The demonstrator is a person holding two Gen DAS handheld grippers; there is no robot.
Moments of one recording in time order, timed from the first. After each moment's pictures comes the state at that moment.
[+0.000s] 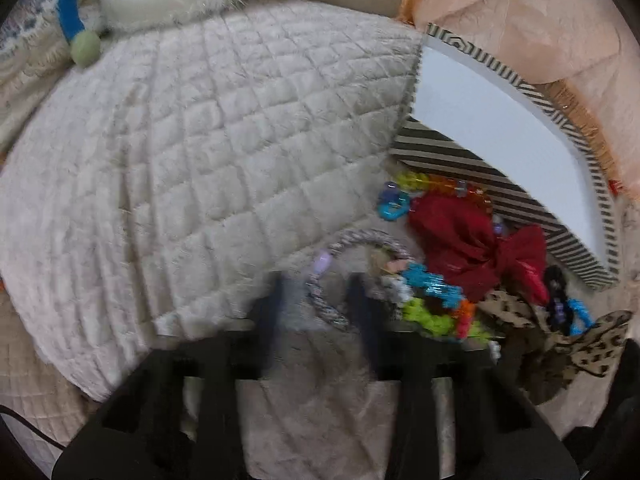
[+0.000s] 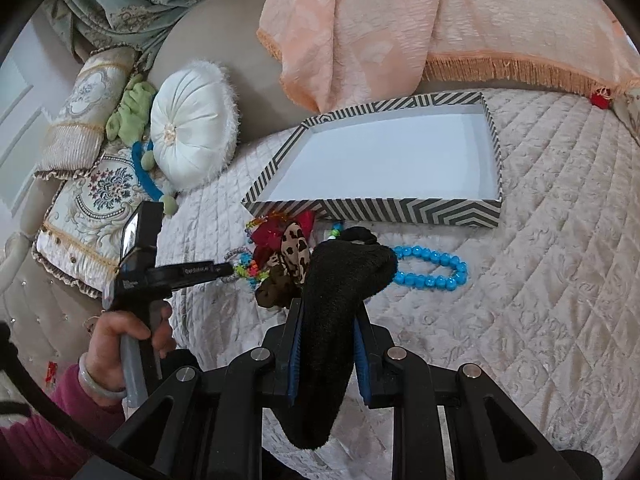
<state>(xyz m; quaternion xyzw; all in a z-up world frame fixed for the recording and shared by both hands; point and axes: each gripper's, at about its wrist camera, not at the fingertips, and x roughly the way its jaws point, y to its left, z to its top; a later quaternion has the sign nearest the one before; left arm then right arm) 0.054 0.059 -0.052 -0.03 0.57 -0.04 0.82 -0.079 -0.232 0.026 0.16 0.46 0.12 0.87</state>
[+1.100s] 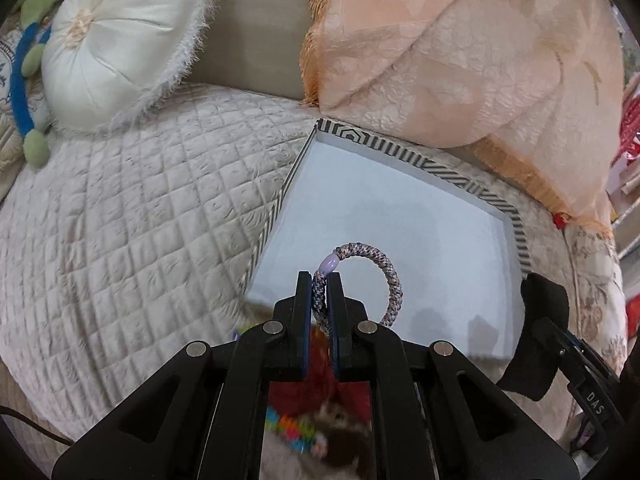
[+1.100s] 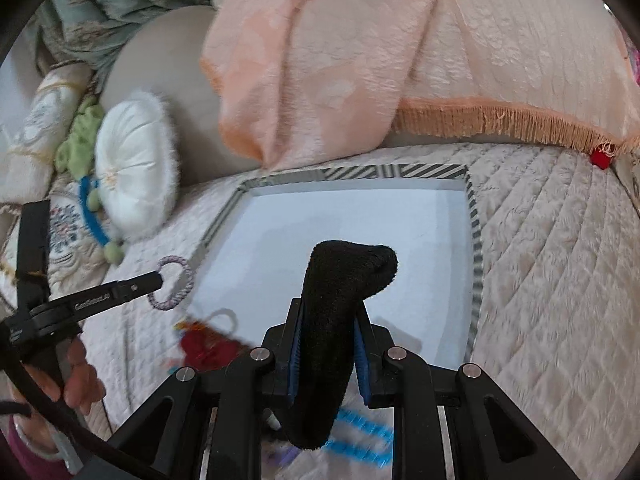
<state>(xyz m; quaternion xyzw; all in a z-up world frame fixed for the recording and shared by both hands) 0.119 -0.024 0.025 -0.05 0.51 -0.11 0.85 0.056 -0.275 0.030 0.13 0.44 0.05 0.89</state>
